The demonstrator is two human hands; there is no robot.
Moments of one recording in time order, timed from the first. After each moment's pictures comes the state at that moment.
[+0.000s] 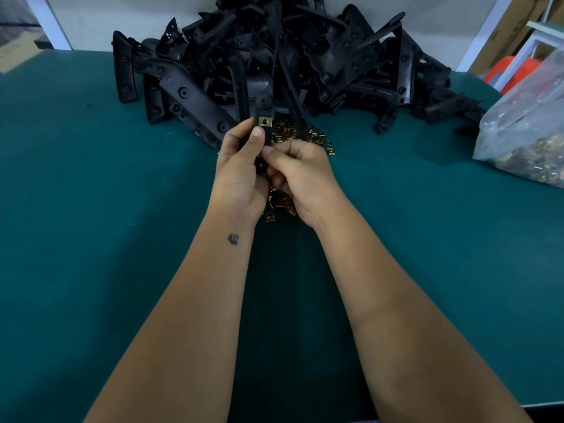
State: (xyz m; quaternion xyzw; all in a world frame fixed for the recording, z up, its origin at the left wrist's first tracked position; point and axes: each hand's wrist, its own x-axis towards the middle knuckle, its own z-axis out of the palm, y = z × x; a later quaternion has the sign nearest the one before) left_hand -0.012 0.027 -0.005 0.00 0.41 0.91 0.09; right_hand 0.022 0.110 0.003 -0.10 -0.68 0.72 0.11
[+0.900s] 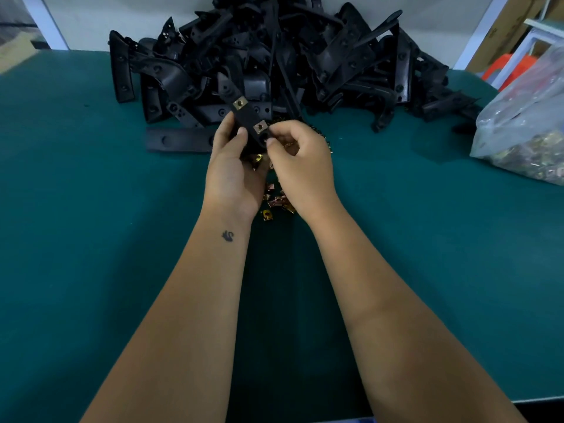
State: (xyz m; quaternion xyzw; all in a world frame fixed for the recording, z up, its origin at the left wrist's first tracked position) left_hand -0.018 0.024 -0.008 -0.01 0.33 0.94 0.11; right_hand 0.021 0.108 0.003 -0.06 -0.79 0.54 0.27
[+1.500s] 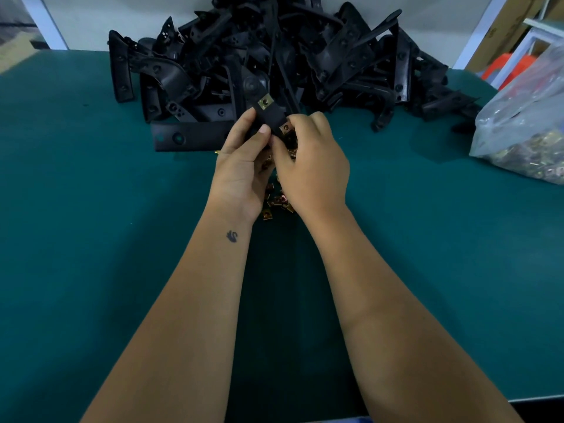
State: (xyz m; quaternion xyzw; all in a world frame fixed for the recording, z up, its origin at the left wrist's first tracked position) left_hand -0.014 0.026 -0.007 0.04 0.40 0.90 0.15; right_hand 0.024 0.113 0.000 -0.07 -0.88 0.22 0.41
